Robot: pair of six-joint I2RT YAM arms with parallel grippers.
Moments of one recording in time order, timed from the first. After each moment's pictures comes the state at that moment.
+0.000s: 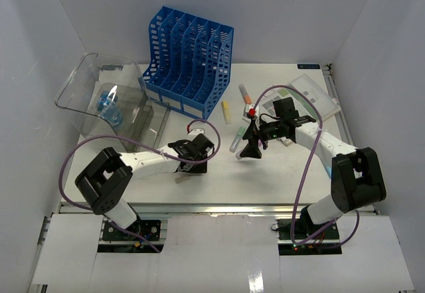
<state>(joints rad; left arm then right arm) -0.86 1.57 0.85 -0.40 -0.32 -0.70 0.34 1.50 0.94 -0.41 -0.98 -0.64</state>
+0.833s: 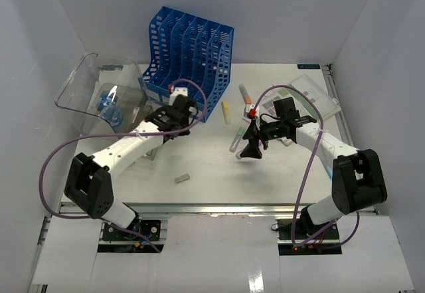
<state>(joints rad) -0.64 1.51 1.18 -0.60 -0.48 -0.46 0.34 1.48 0.94 -0.42 -0.98 -0.65</state>
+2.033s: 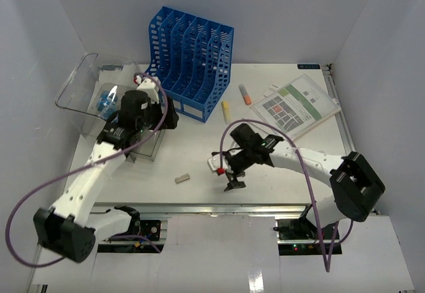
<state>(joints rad) -0.36 1.23 1.13 -0.49 -0.09 -0.24 0.76 1.44 0.88 -0.48 -0.83 -1.05</state>
